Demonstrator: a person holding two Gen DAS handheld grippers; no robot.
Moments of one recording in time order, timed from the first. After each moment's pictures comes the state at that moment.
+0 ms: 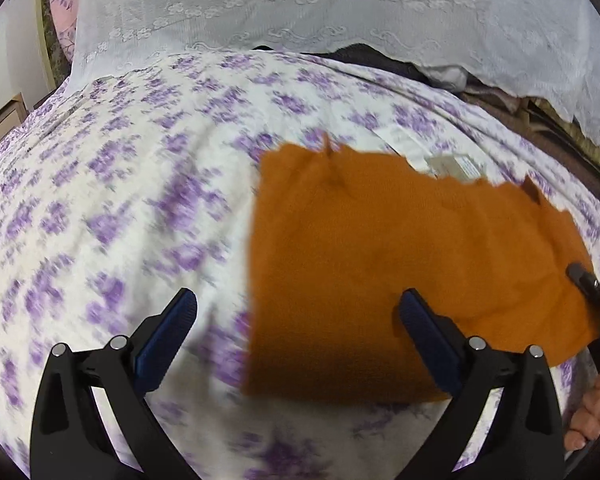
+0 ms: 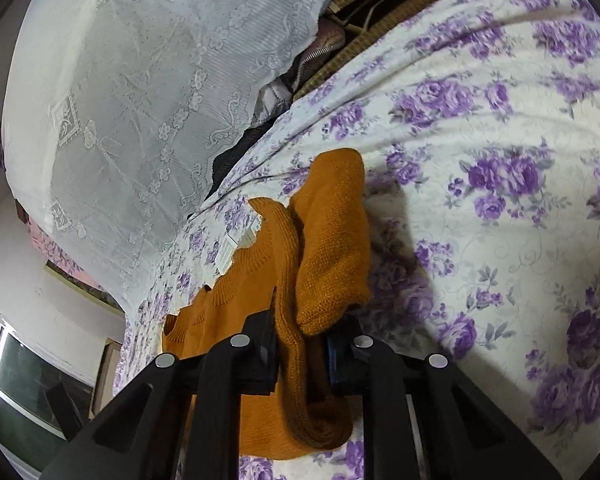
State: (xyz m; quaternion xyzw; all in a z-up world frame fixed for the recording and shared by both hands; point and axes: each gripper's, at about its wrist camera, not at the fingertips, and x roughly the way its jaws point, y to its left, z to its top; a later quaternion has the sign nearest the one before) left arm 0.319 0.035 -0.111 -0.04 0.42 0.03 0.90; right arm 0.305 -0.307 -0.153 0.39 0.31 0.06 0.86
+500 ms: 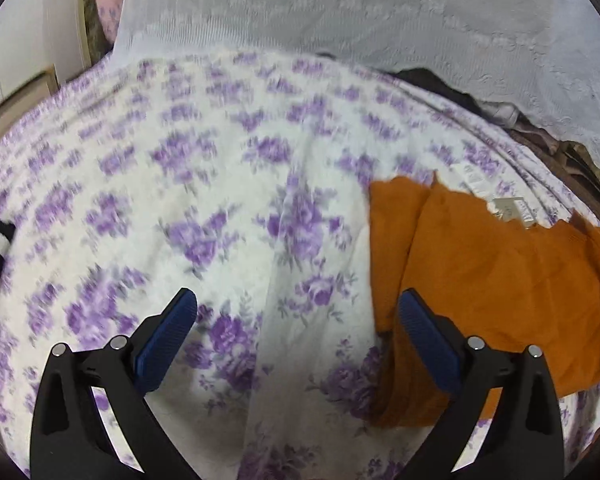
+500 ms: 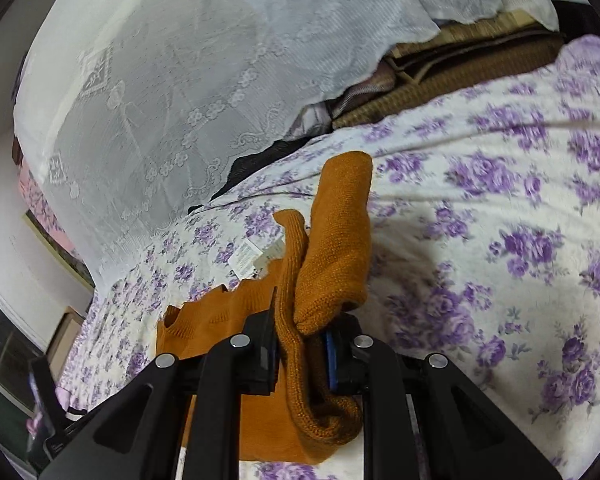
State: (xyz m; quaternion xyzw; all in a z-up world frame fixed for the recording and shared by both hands) left arm 0.324 0.103 -0.110 -0.07 0.40 0.08 0.91; right arm 0.300 -0.257 -0.100 0.27 0.29 0.04 0.92
